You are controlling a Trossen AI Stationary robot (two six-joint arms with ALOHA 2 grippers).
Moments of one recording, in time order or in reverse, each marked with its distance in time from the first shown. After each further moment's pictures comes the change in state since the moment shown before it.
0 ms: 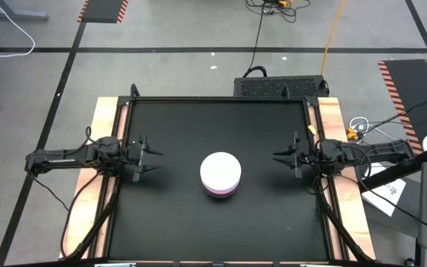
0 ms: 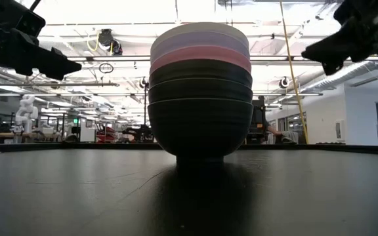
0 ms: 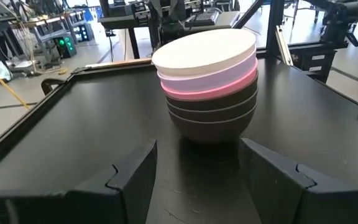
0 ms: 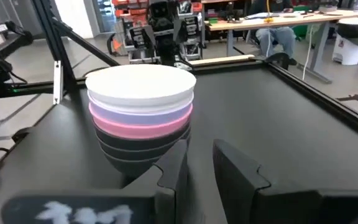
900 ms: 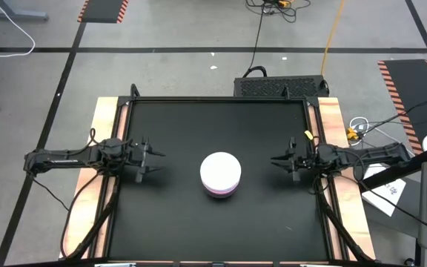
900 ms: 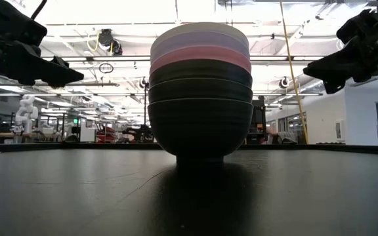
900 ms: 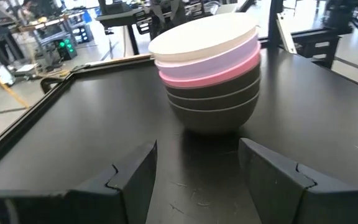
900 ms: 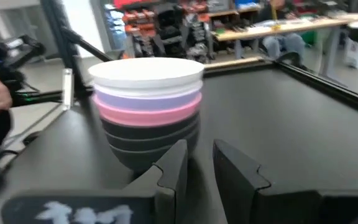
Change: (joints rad) left arm 0.000 0.031 -0.064 0.082 -0.003 0.038; right arm 0.000 -0.108 -0.172 0.092 -0.007 0.025
